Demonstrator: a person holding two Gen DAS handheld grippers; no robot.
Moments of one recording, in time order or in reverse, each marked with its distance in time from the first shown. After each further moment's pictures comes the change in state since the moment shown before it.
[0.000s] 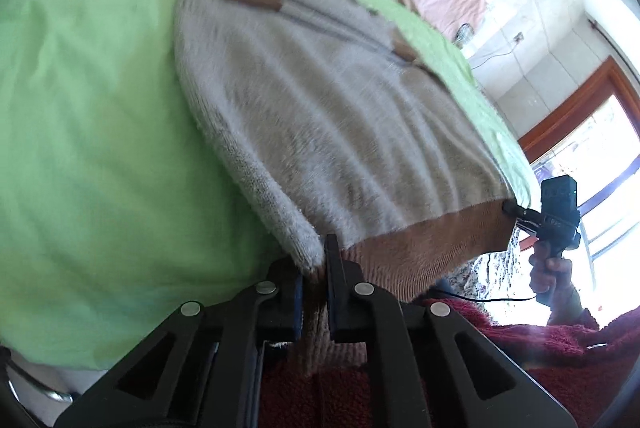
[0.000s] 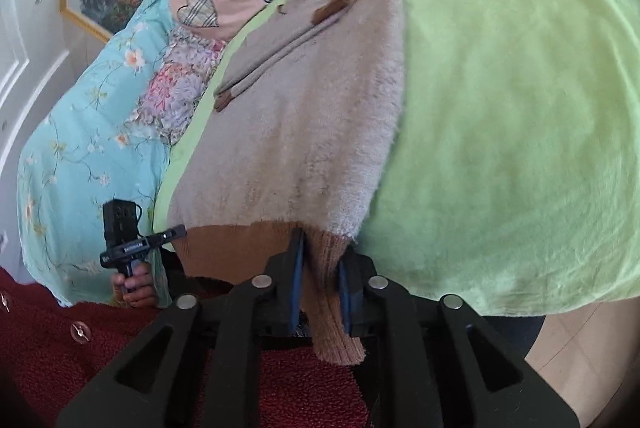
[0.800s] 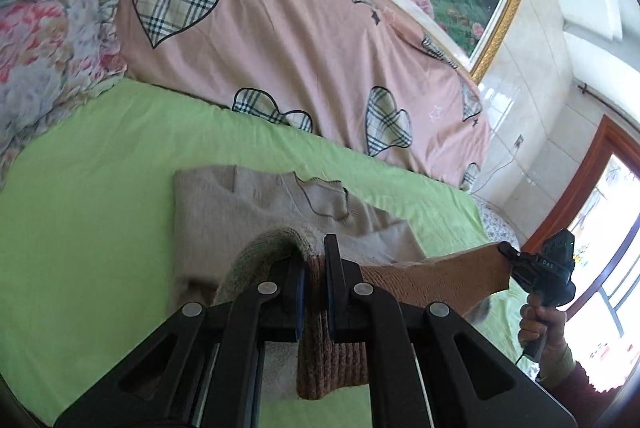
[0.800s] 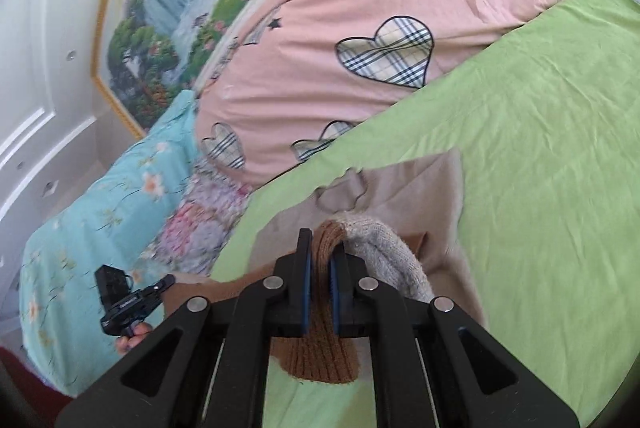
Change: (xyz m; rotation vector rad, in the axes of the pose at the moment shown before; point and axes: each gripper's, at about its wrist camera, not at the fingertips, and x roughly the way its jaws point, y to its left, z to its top) left arm -0.010 0.002 0.264 0.035 -0.420 0.042; right arm 0.027 0.024 0.250 -0.050 -0.381 0.006
